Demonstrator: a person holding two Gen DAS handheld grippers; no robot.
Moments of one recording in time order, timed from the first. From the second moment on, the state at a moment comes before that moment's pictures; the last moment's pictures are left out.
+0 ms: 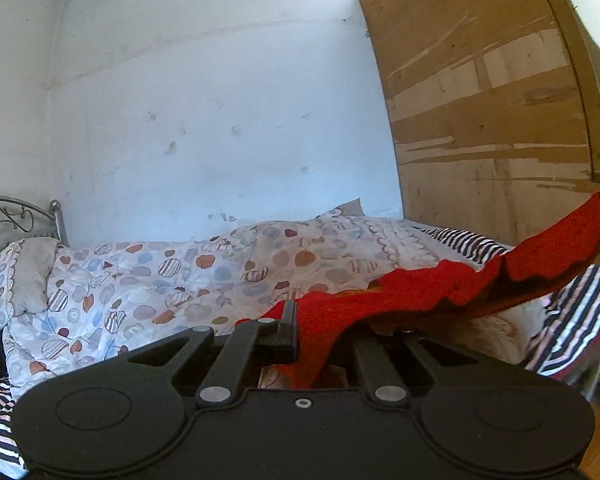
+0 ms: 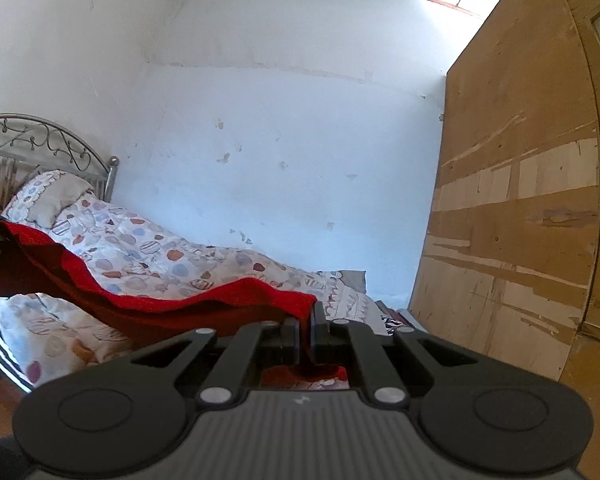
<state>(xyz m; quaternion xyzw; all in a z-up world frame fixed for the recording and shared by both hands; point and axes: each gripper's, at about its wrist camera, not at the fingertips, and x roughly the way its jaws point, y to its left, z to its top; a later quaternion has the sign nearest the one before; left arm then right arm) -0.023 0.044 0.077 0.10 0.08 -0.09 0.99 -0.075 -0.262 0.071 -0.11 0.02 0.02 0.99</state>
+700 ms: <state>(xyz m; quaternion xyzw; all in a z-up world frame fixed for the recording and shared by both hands) 0.098 0.049 0.096 0.06 0.16 -0.08 0.98 0.066 -0.261 0.081 -0.13 0.02 0.02 0.99</state>
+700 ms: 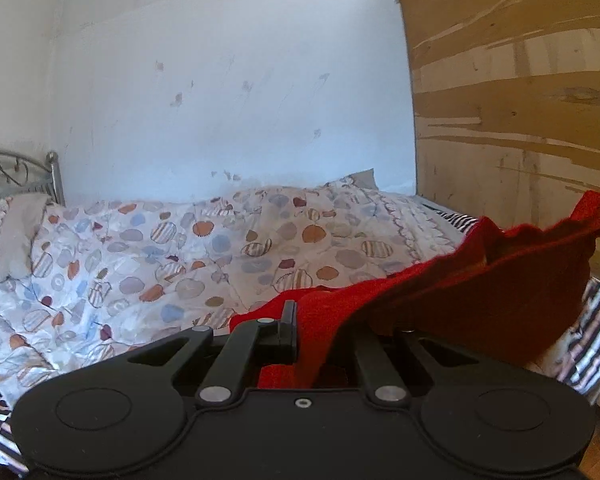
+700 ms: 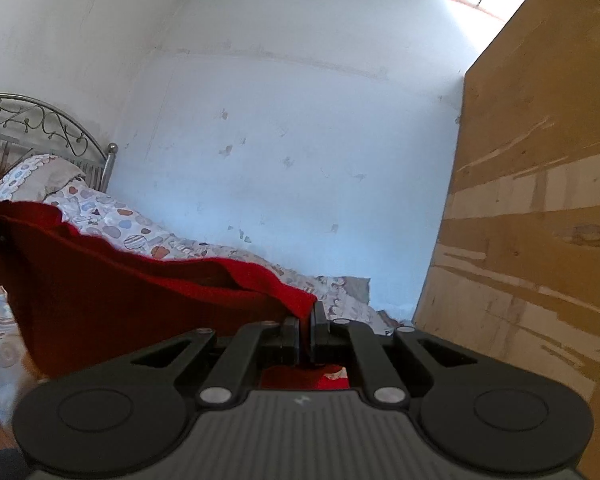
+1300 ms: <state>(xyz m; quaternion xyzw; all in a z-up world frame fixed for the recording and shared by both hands) 0.329 0.035 0.029 0.03 0.29 -0.06 0.95 0.307 -0.280 0.022 -0.10 0.16 0.06 0.98</state>
